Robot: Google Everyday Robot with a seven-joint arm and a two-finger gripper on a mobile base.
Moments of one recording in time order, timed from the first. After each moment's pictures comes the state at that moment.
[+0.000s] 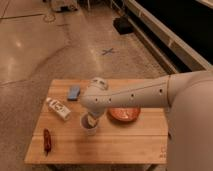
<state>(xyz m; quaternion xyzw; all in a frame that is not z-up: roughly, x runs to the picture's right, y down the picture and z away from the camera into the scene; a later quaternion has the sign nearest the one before) -0.047 0.149 0.781 -0.26 0.06 0.30 0.92</state>
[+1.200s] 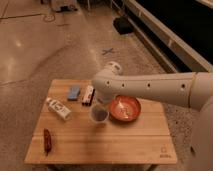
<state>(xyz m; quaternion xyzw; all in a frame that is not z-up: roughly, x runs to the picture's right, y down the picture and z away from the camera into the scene) 0.002 0.060 0.740 -0.24 0.07 0.35 0.90</state>
